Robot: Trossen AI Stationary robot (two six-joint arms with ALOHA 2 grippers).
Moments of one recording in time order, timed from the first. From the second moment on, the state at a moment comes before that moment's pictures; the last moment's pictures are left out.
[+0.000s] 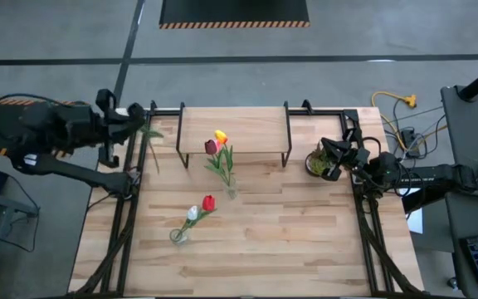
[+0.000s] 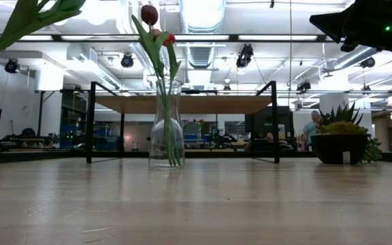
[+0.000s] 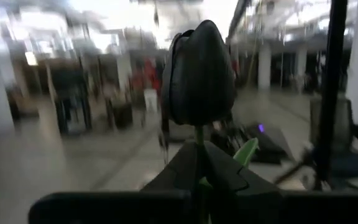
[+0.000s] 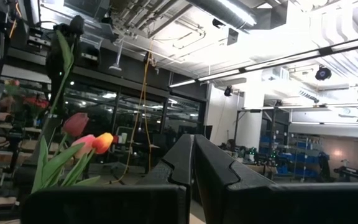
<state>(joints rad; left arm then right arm) -0.11 0.70 1.26 -0.45 -0.29 0.08 -0.10 0.42 0.01 0.92 0.32 -0.32</state>
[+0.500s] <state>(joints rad) -0.30 0.80 1.21 -0.60 -0.30 -0.23 -0.10 0.42 0.01 0.91 0.32 -0.31</state>
